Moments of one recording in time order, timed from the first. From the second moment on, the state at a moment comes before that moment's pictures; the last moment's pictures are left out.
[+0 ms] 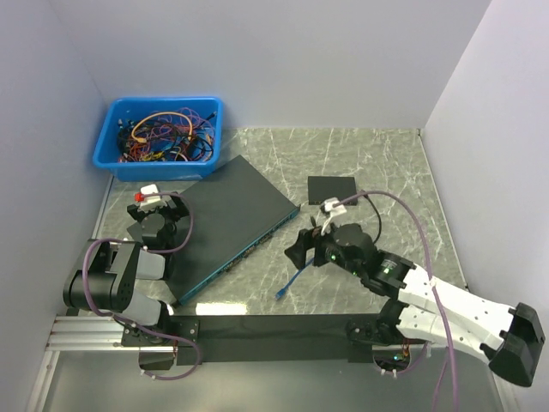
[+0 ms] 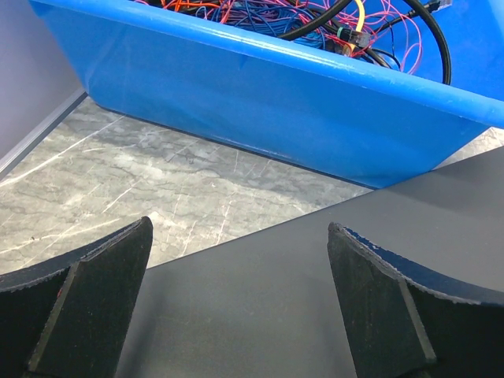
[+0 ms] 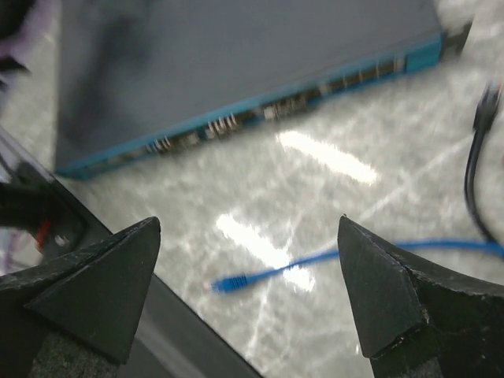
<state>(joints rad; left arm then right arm) -0.07 1.48 0.20 1.23 -0.35 -0.15 0.88 0.82 0.55 -0.14 0.09 0.52</state>
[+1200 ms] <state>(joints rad) -0.08 1.14 0.61 0.53 -0.31 -0.27 1.41 0.79 0.52 -0.26 0.57 0.64</state>
